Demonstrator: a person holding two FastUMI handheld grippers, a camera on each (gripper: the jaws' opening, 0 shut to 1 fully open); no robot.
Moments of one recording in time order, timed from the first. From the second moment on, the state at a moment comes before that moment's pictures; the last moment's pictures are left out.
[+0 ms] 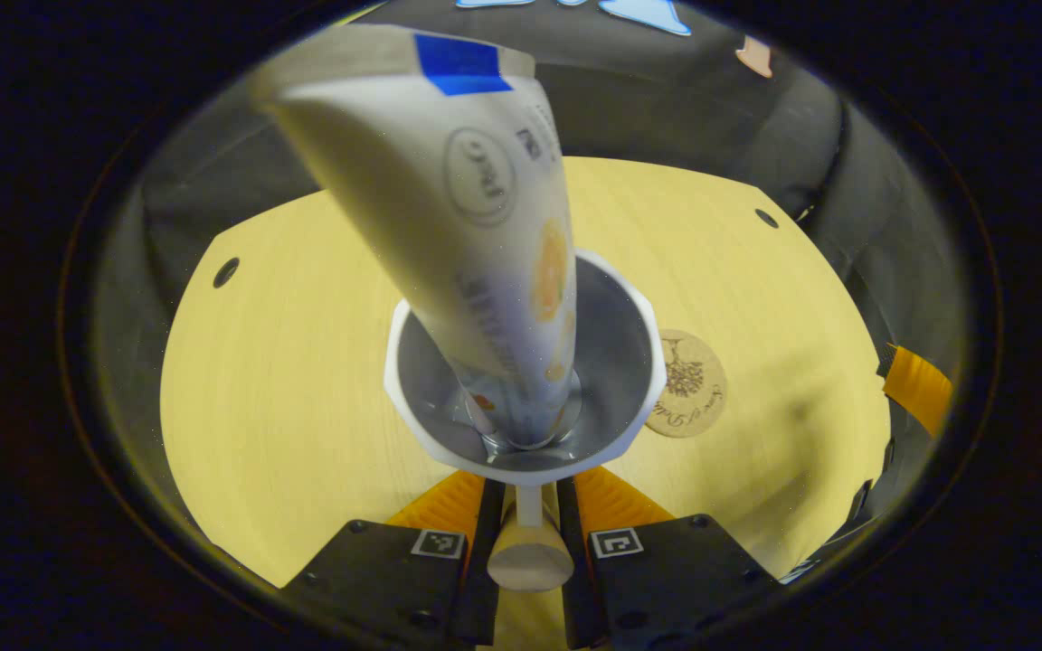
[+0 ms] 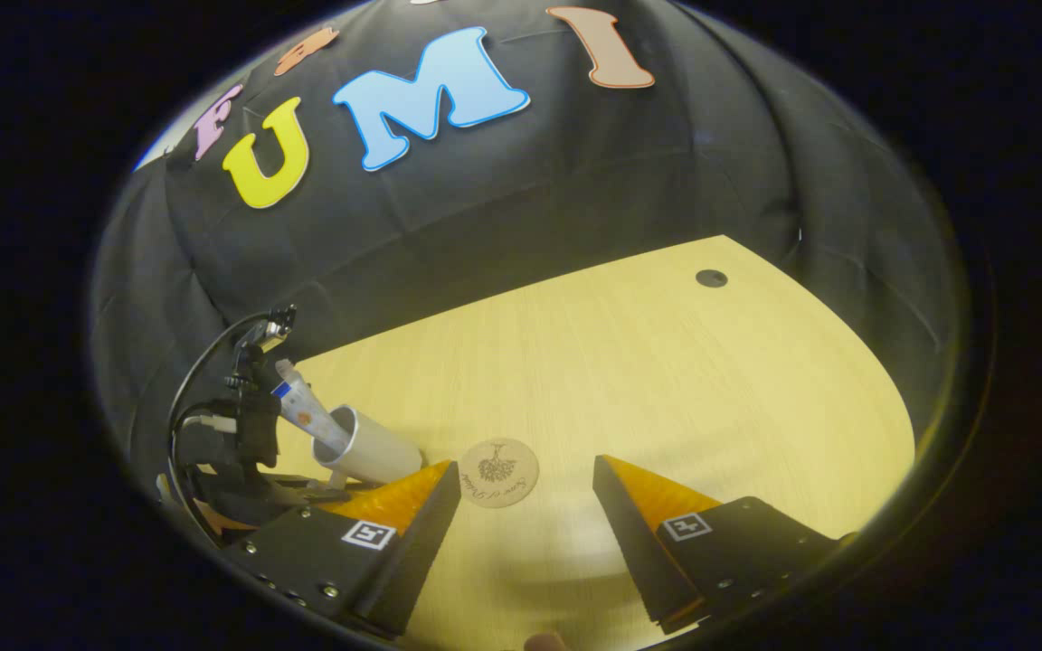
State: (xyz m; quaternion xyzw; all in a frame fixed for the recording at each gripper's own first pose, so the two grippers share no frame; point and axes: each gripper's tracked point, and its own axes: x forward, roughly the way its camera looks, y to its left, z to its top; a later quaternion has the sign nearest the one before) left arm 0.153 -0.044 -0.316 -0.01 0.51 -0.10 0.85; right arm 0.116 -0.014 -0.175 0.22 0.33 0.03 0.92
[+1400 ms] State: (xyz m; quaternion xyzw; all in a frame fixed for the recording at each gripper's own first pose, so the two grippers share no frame) left arm 0.158 -0.122 -0.338 0.05 0.55 -0.16 0.82; right arm 0.086 -0.061 -0.183 0.26 0.34 -0.01 0.91
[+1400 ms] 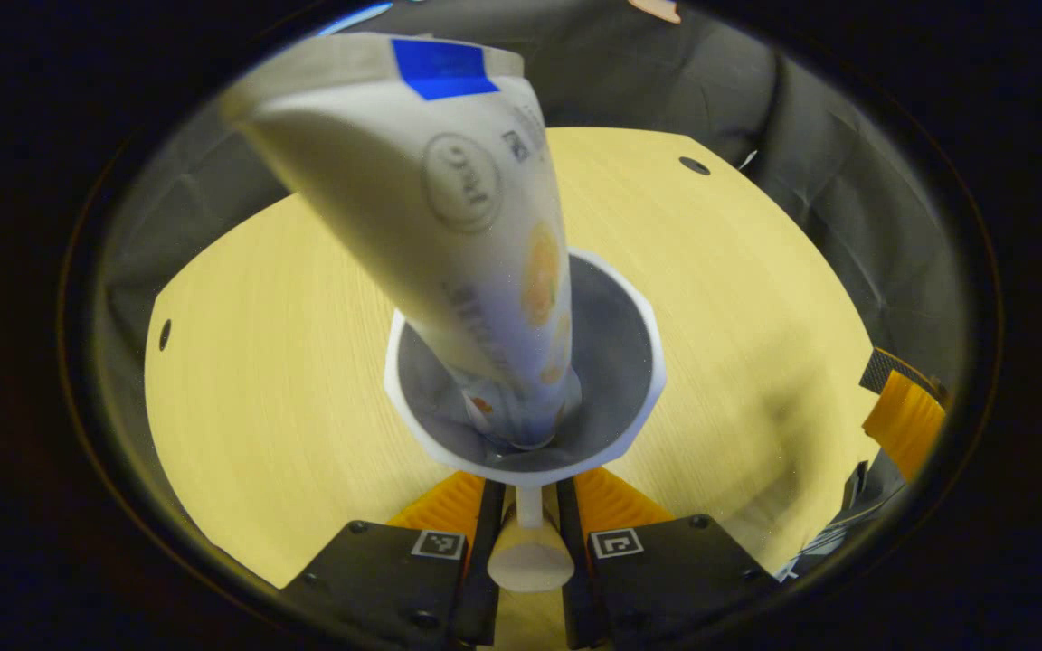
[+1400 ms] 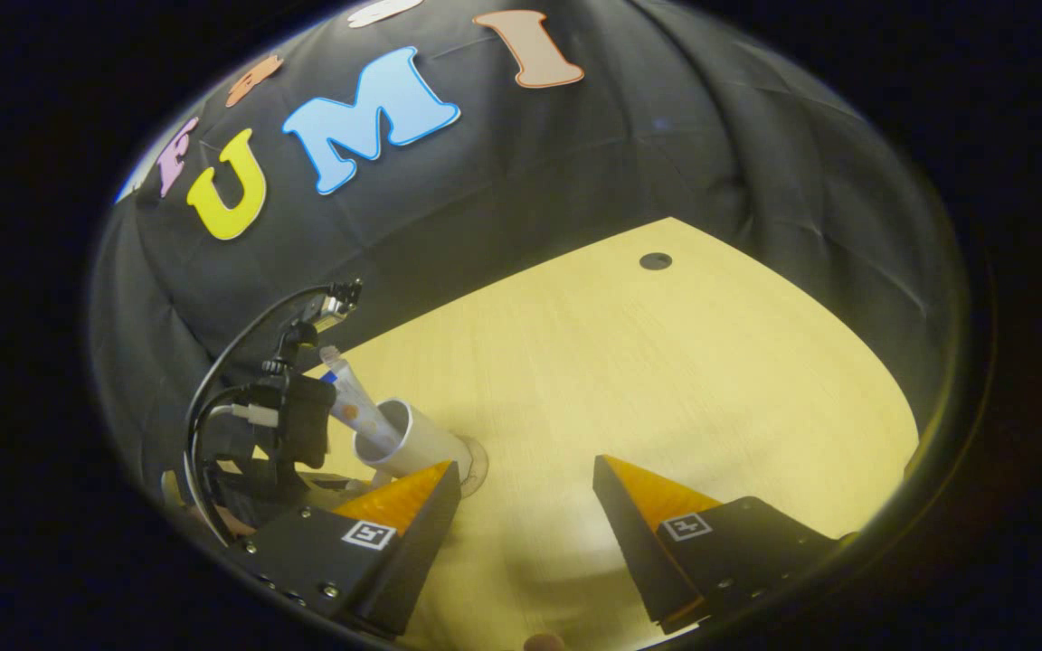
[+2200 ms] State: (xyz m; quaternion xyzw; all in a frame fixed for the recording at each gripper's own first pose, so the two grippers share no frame) left arm 0.173 -0.122 -0.302 0.02 0.45 -0.15 0.88; right arm 0.082 -0.058 -0.156 0.21 0.31 0.01 0.93
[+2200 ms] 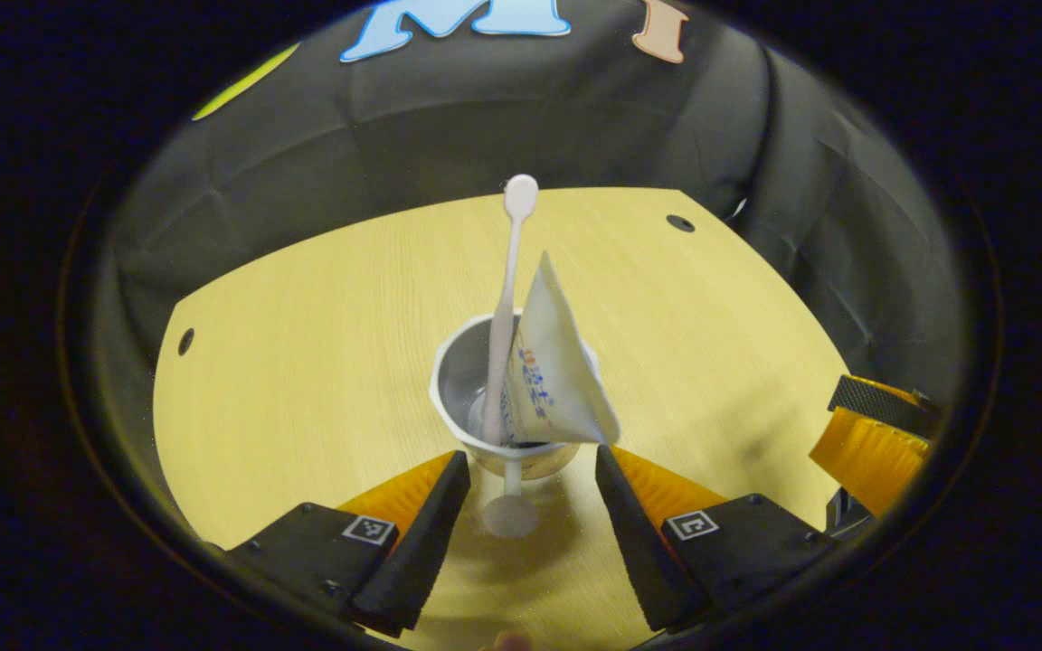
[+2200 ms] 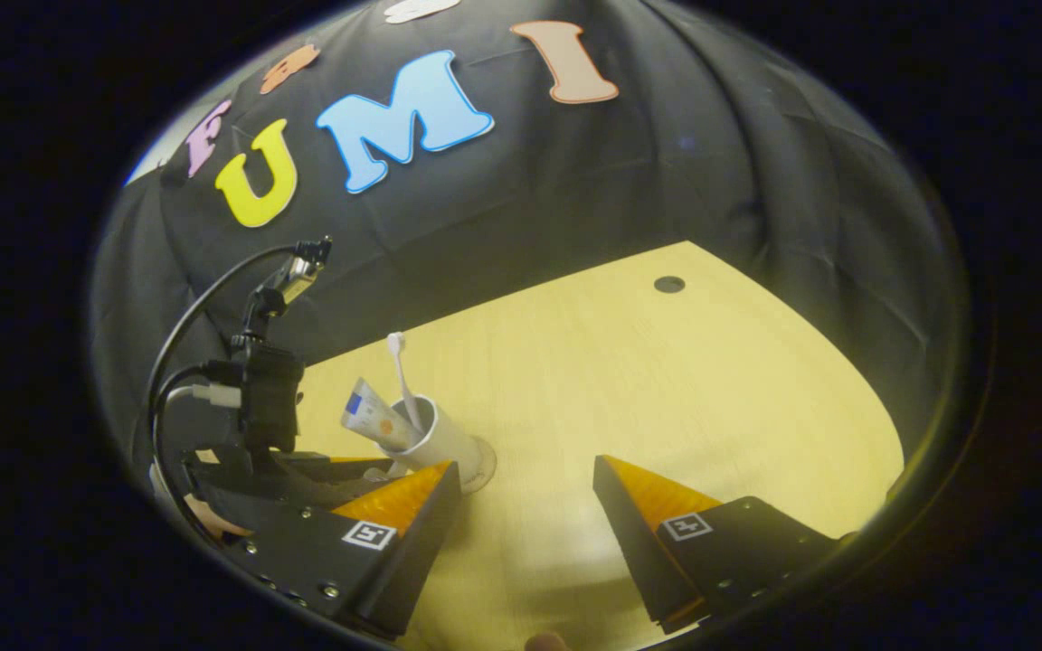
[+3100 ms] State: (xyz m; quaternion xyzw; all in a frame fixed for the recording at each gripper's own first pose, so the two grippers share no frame) left arm 0.091 -0.020 -0.127 -0.04 0.15 -0.05 0.99; right arm 0.032 -0.019 -0.018 0.03 0.10 0.04 0.99
